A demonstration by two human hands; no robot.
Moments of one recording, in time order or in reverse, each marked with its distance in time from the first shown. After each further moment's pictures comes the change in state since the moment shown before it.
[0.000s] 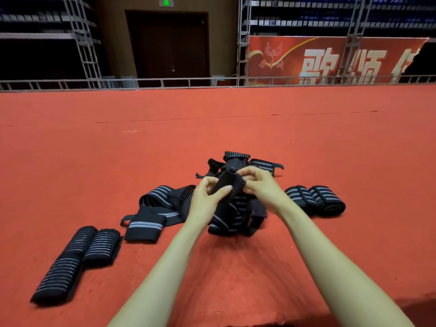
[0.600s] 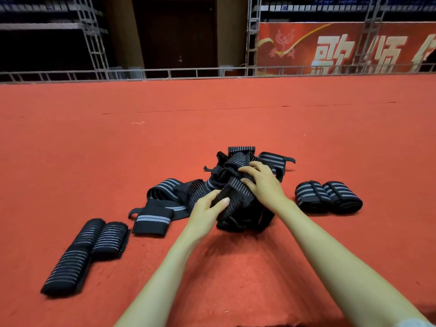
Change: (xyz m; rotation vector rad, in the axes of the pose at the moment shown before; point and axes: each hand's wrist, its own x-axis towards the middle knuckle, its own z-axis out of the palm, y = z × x) left_hand -0.015 -0.027 -0.028 0.171 -0.181 -0.002; right_hand 0.041 0.059 0.010 -0.860 0.159 -0.282
